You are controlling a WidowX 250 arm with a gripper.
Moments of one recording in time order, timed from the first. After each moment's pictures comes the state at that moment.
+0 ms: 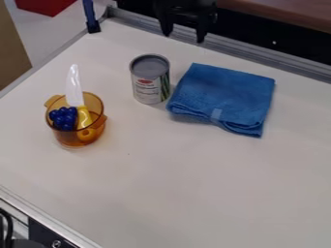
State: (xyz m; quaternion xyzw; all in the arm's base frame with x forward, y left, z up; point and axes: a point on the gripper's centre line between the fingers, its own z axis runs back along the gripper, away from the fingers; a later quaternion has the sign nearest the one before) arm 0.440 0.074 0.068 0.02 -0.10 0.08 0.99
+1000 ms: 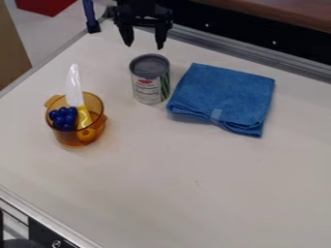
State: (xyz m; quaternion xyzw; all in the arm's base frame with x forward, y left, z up) arm 0.428 0.131 0.033 0.00 -0.07 0.14 0.99
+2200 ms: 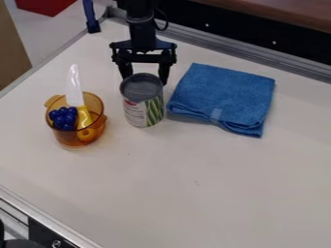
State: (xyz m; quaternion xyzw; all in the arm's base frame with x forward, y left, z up) arm 0.362 0.091 0.020 -0.01 -0.01 0.20 0.98
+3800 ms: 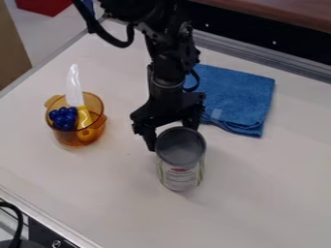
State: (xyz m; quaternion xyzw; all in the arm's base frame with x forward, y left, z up) arm 0.277 -0.004 0.004 0.00 -0.04 0.45 0.89
